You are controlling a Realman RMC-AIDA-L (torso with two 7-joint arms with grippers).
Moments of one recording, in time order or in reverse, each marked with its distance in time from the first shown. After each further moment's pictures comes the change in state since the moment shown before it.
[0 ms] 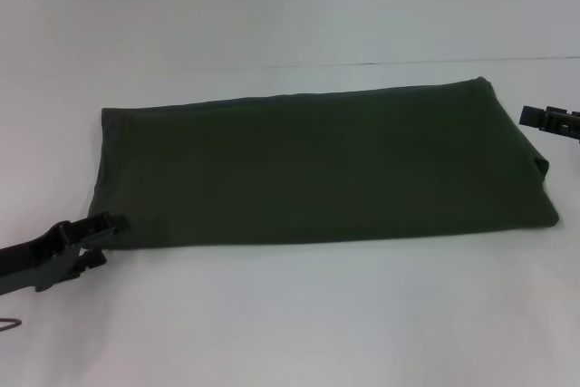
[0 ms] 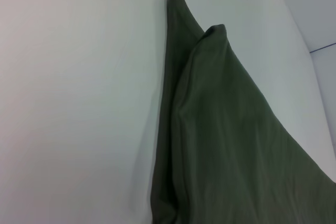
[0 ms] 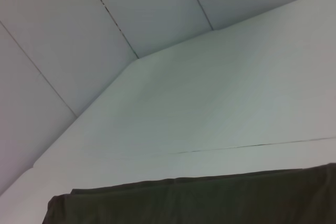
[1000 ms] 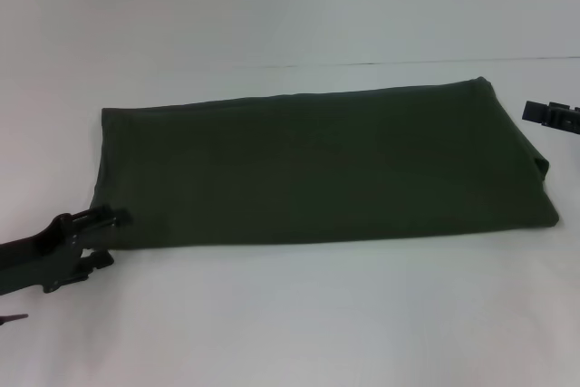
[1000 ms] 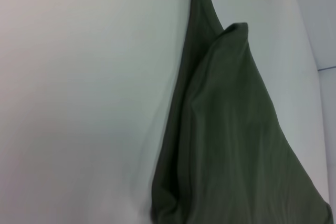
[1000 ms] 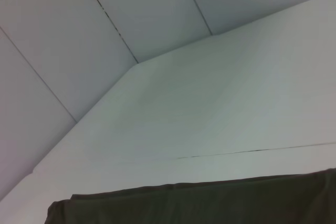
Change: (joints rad) left arm -0.010 0.003 0.004 -0.006 0.001 0.004 -0.157; right arm 0.000 -0.003 0.002 0.000 0.010 0.000 0.003
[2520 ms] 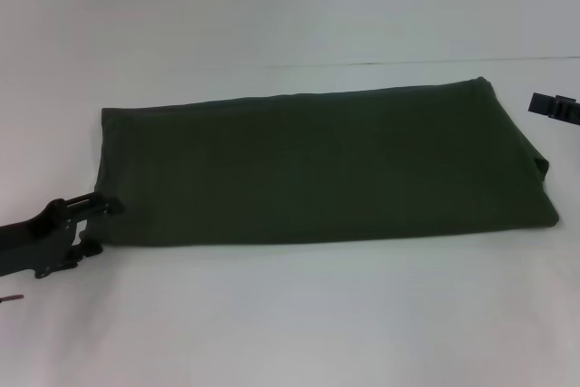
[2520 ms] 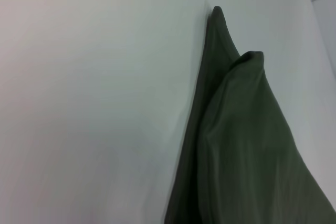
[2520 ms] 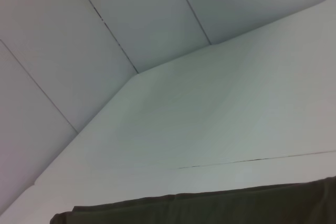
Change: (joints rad) left arm -0.041 0.018 0.001 -0.006 0.042 -0.067 -0.054; right arm -0.004 -0.002 0.014 -0.002 0.017 -0.008 0.009
